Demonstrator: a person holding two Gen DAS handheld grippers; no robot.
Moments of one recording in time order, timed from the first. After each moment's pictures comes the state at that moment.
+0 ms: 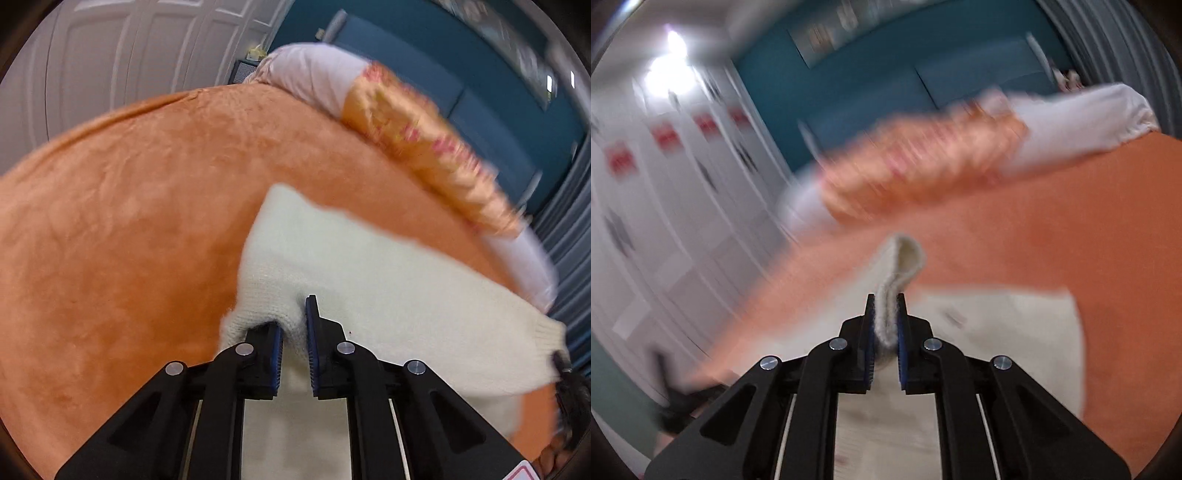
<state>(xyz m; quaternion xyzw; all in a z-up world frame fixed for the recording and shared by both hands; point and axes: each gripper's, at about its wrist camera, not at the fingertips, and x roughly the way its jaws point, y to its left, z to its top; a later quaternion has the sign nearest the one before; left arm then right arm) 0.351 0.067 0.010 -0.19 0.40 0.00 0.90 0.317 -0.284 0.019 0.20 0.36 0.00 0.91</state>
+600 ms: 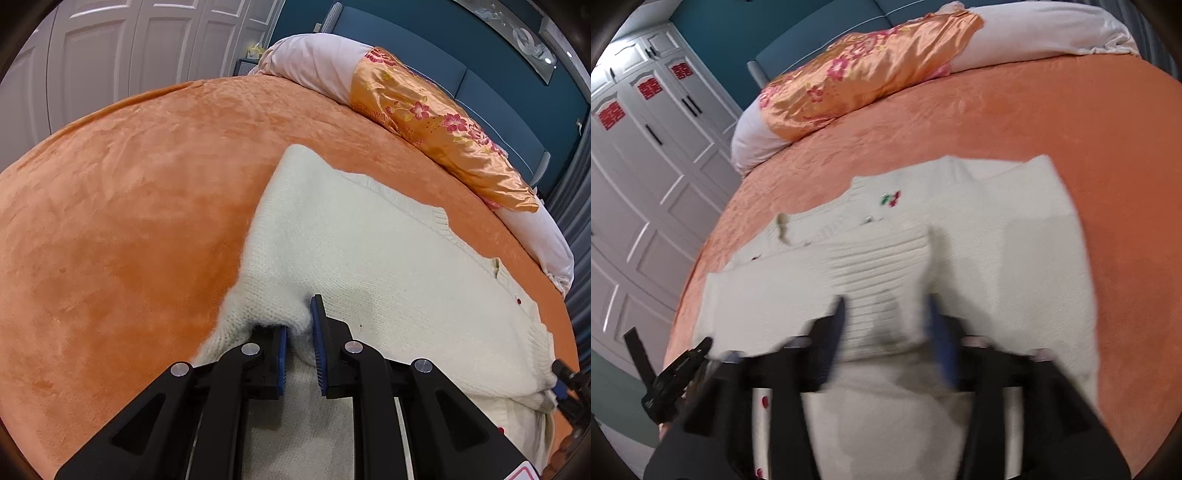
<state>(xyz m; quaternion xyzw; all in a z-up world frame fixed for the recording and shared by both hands) 0.344 0.069 -0.019 -0.17 0.39 0.01 0.90 0.315 -0.279 -0.014 0.25 0.40 0.03 0.88</state>
